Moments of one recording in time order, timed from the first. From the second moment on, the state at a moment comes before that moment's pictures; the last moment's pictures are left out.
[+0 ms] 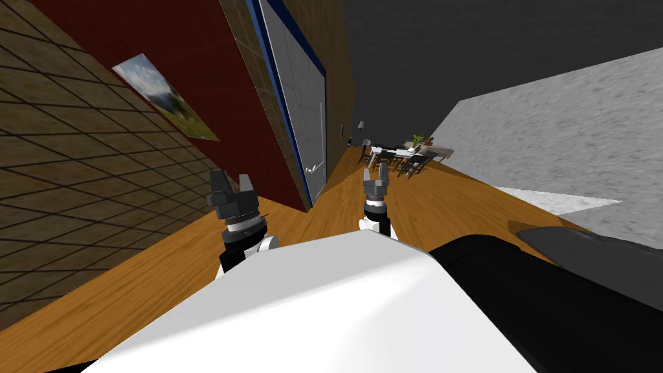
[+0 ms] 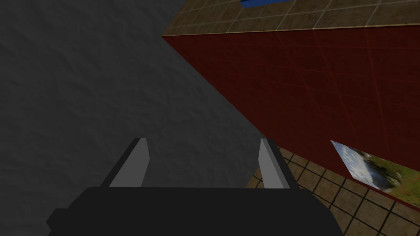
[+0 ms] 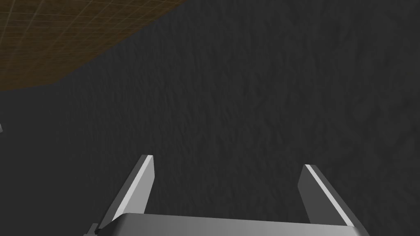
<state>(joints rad) 0.49 -0.04 0.07 -2.35 0.00 -0.58 0.01</state>
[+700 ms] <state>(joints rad) 0.43 -0.07 0.07 -2.19 -0.01 -0.59 -0.01</state>
